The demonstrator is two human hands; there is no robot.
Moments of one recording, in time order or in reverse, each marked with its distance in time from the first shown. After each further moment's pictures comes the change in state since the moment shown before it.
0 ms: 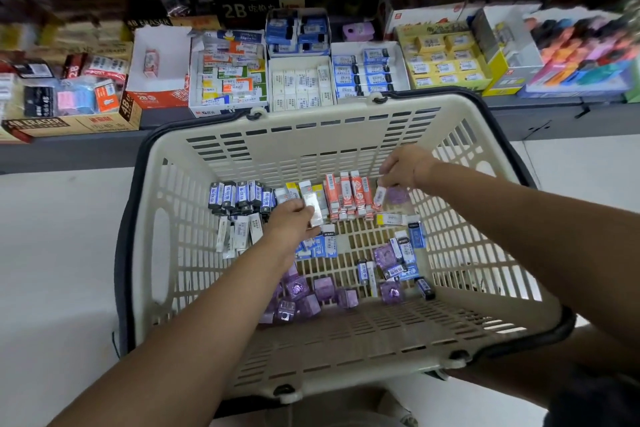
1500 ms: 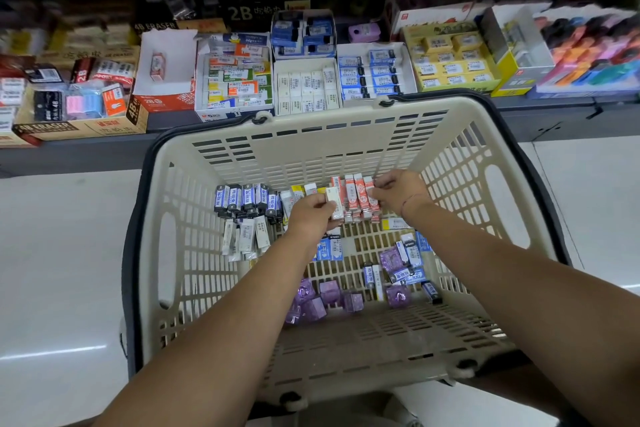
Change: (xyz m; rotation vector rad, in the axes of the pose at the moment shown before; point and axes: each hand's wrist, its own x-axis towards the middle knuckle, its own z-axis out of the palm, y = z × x) left_hand -0.003 0.013 0.026 -0.008 -0.021 0.070; right_hand 0.007 0.018 0.061 0.498 0.177 0.065
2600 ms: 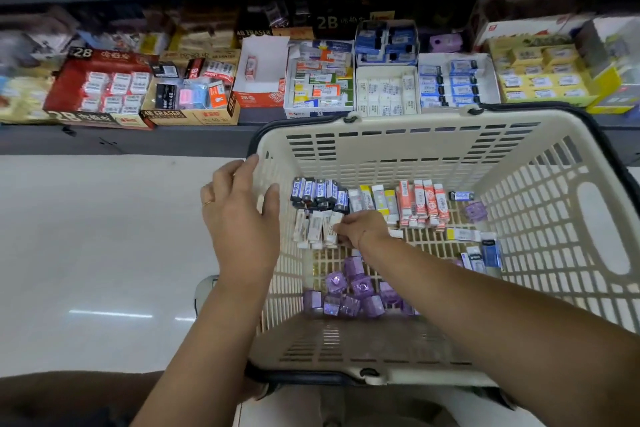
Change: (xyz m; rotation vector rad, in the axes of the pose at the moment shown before) left_hand -0.101 0.029 -0.151 0.762 0.815 0.687; right_hand -0.071 -0.050 0.151 0.168 -0.284 0.210
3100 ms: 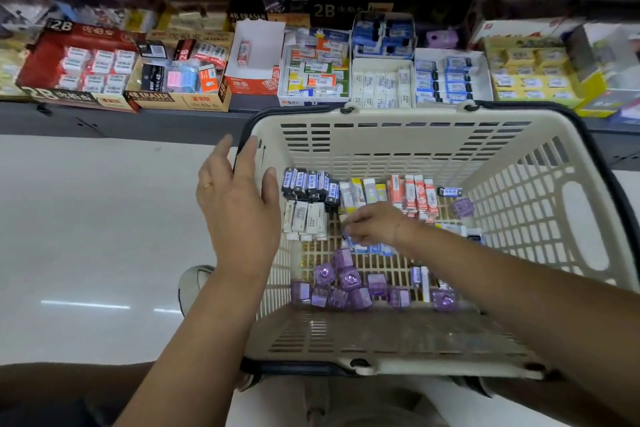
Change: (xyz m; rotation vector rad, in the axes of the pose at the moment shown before) left_hand -0.002 0.002 0.005 0.060 0.036 0.063; right_hand -0.026 -0.006 -0.058 -0.285 -0.283 -0.161
